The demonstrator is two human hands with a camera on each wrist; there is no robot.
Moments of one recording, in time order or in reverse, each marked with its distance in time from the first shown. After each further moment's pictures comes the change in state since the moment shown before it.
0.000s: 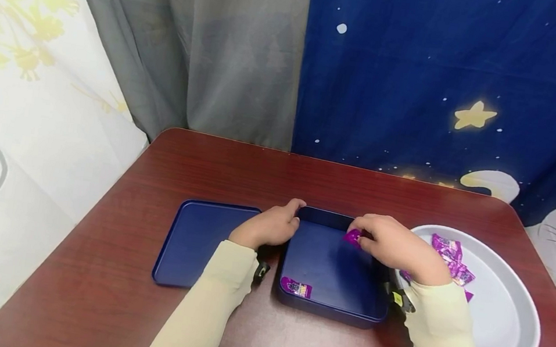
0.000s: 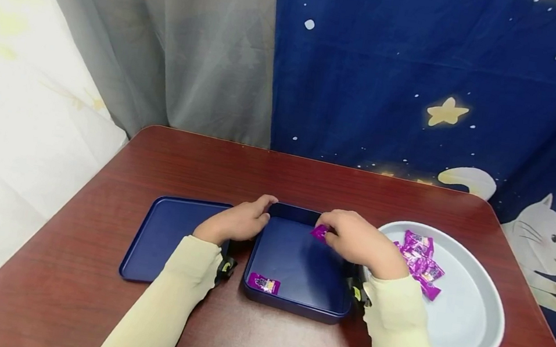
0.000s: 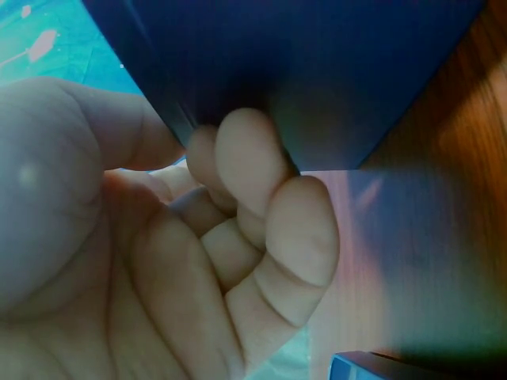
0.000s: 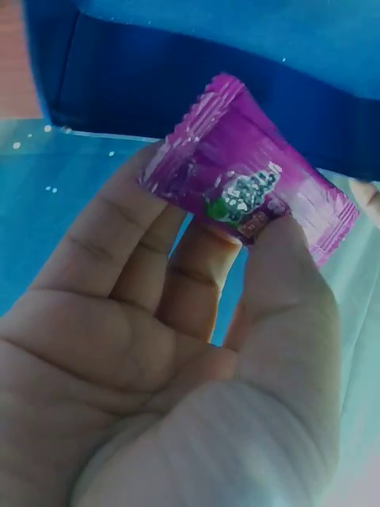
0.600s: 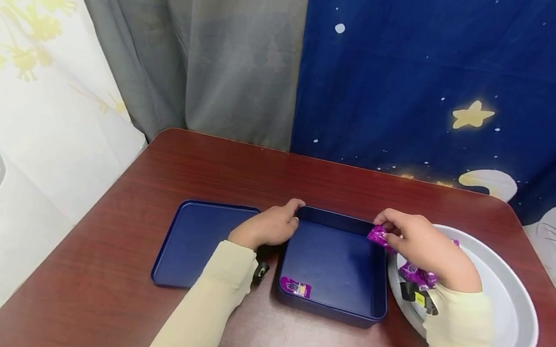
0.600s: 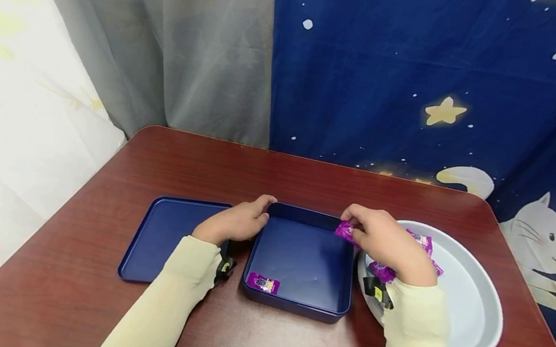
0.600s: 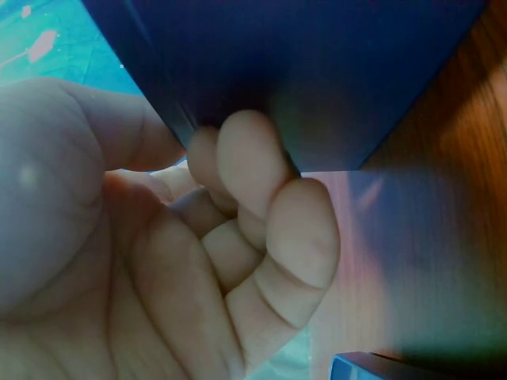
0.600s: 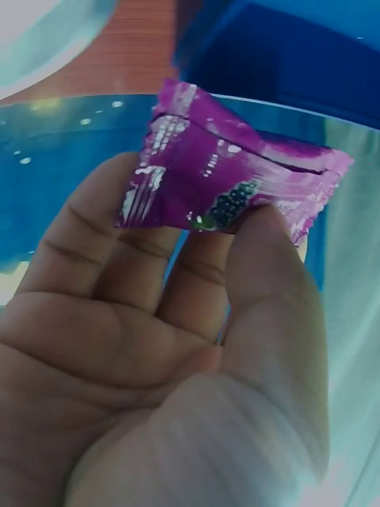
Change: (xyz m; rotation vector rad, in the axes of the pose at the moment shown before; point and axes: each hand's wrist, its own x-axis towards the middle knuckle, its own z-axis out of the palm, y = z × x) left_hand -0.001 0.001 -0.001 -0.002 0.001 0.000; right_hand -0.030 0.018 -0.019 0.093 0.087 0.137
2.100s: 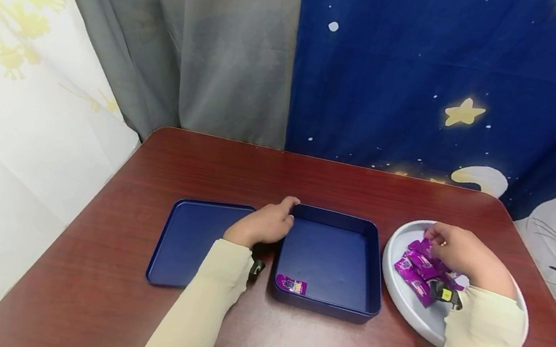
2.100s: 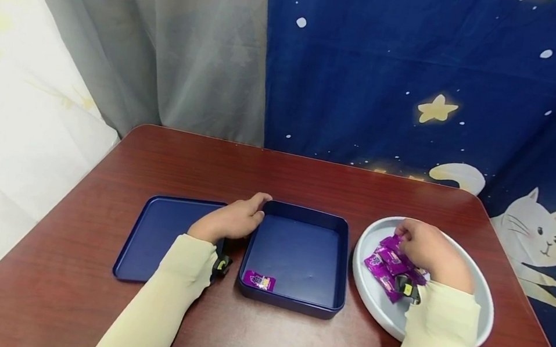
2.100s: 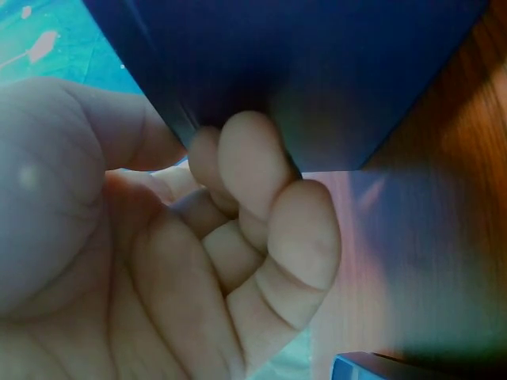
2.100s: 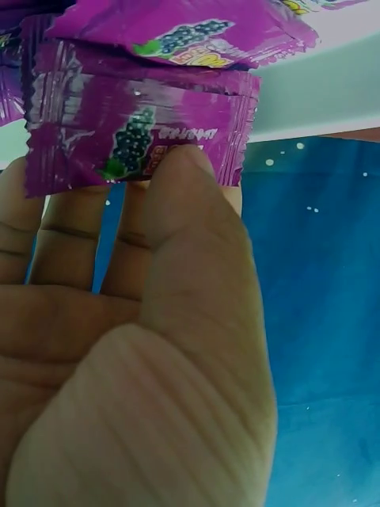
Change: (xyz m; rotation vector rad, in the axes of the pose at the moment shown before) left_hand 0.001 -0.001 0.001 0.000 -0.004 0.001; right_hand -0.045 0.072 -0.018 0.014 -0.095 0.433
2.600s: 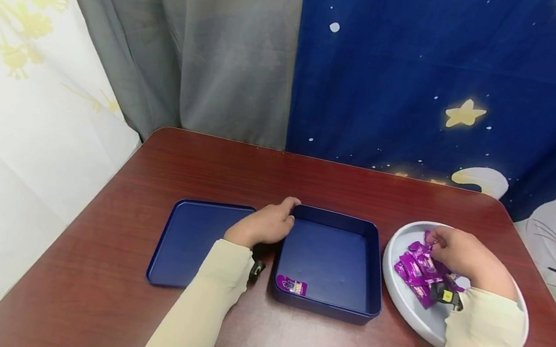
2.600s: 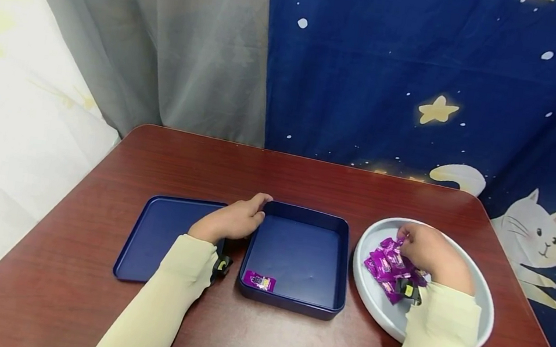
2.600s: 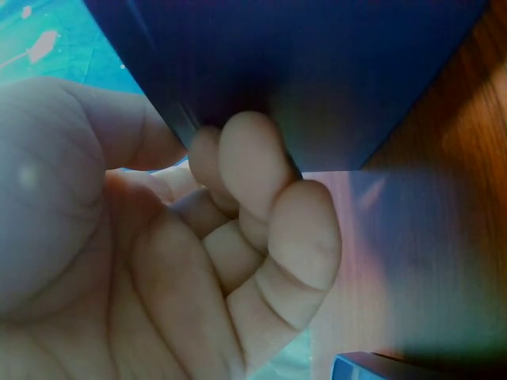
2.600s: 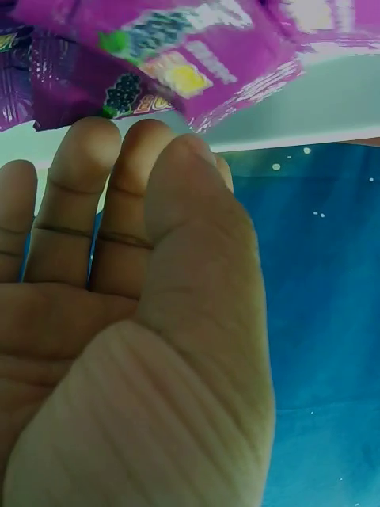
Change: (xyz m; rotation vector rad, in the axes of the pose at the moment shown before) left_hand -0.001 0.001 -0.001 -0.004 -0.002 0.005; right_hand -0.001 0.002 0.000 -0.004 -0.026 0.025
